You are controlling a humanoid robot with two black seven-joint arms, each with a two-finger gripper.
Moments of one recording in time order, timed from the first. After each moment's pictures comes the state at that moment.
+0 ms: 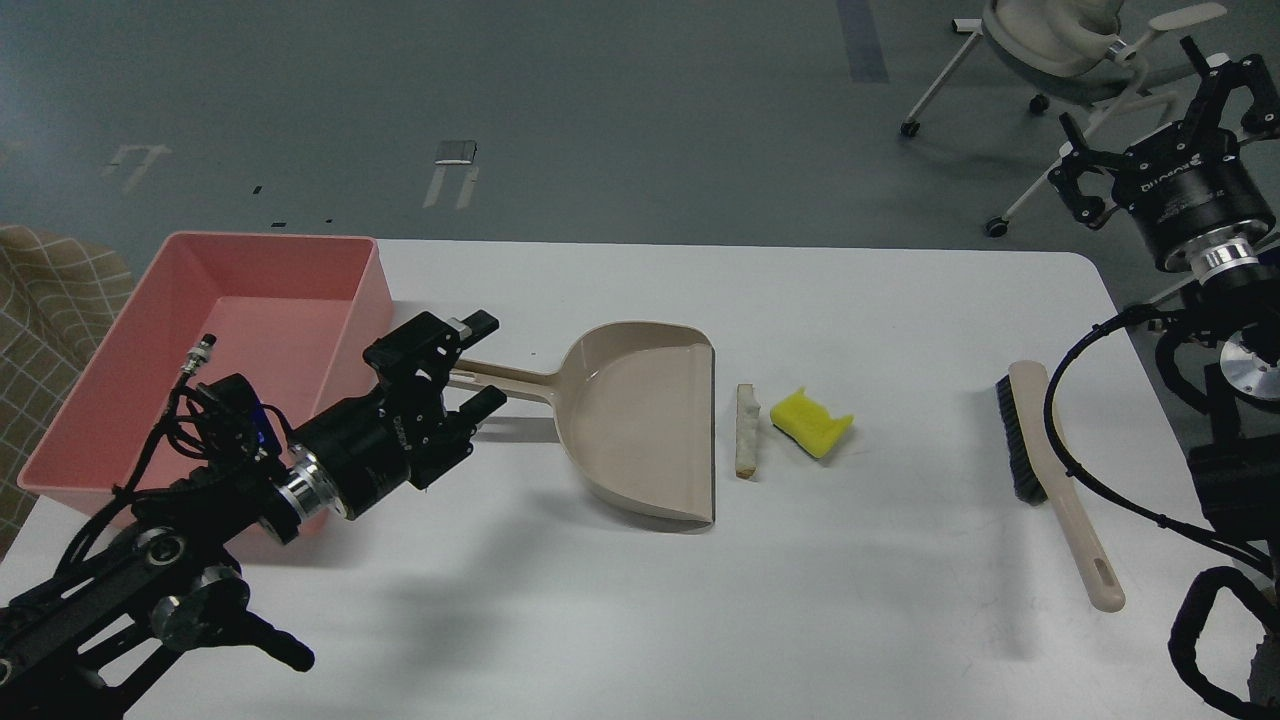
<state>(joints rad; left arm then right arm) -0.07 0.59 -0.95 -1.68 0.76 -0.10 -0.09 0.66 -0.18 1.70 0.76 -0.52 0.49 -0.10</state>
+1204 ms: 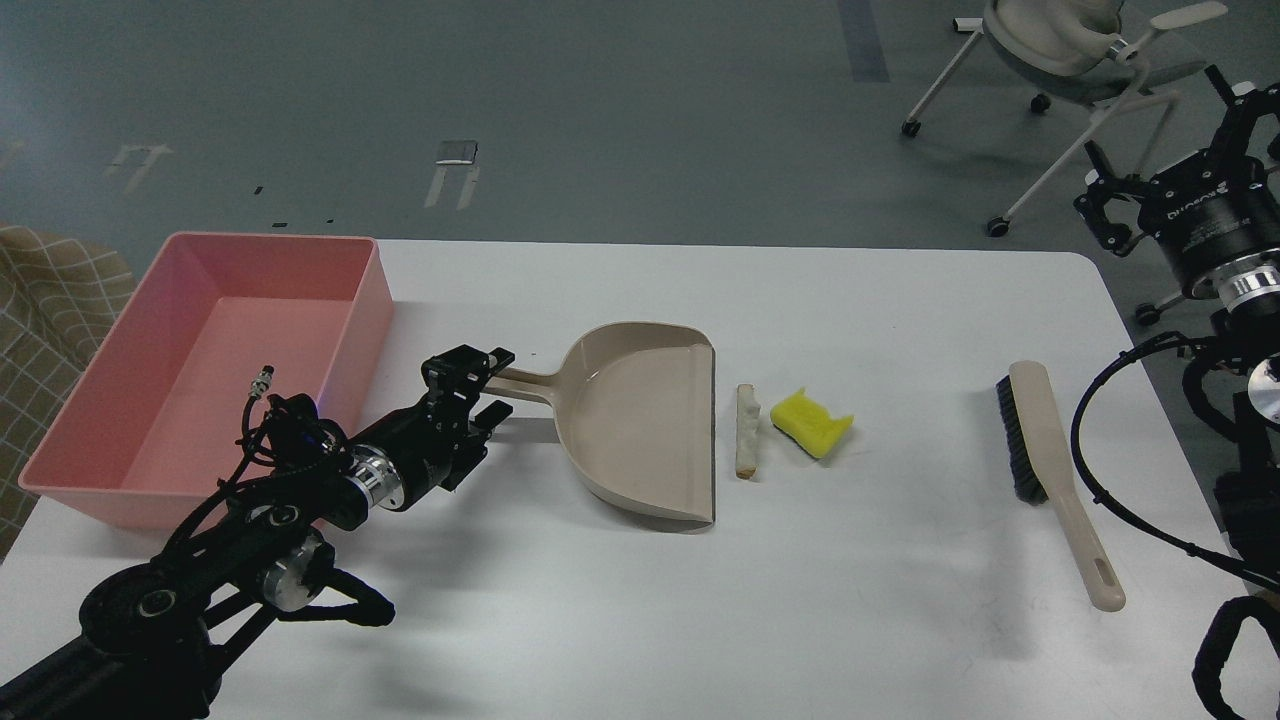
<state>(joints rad) -0.24 0.41 -0.86 -1.29 0.76 -0.04 -0.06 0.60 -0.22 1.70 0.79 -0.53 0.49 -0.10</state>
